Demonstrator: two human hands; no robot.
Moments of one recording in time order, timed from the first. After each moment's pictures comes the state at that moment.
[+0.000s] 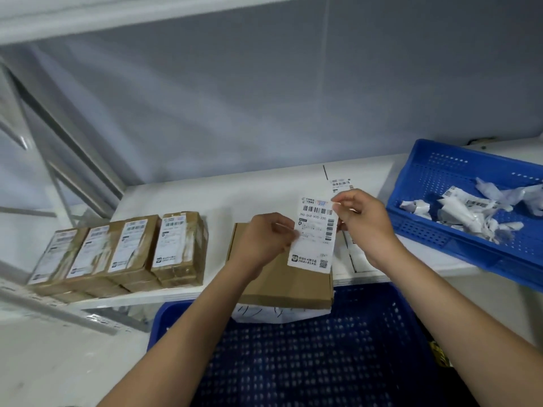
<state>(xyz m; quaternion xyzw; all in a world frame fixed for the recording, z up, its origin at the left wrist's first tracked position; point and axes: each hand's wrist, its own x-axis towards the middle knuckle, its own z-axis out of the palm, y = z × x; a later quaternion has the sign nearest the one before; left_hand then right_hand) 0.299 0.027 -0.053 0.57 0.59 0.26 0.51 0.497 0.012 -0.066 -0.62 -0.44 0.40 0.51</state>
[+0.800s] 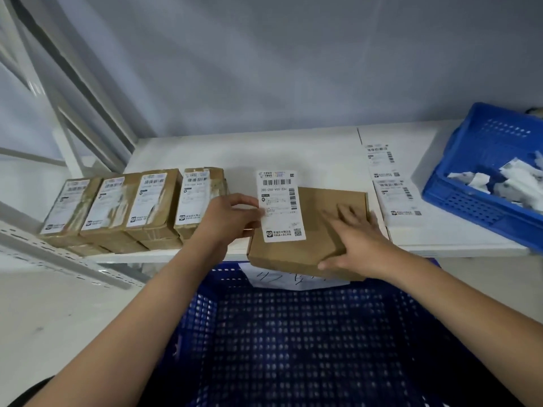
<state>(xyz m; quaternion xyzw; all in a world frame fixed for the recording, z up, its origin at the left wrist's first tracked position) 0.189 0.019 -0.066 0.43 0.65 0.31 0.54 0.435 -0.008 -0.130 -0.63 -0.73 0.26 -0.04</state>
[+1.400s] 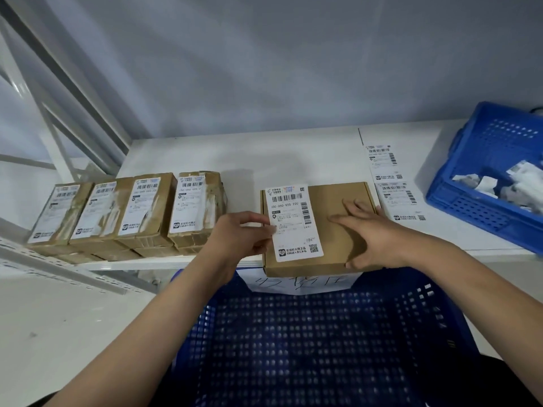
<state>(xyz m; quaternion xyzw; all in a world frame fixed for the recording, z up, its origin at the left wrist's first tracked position) 0.195 0.018 -0.092 0.41 0.63 0.29 0.59 0.469 0.021 -0.122 -0.58 -0.75 0.30 -0.09</state>
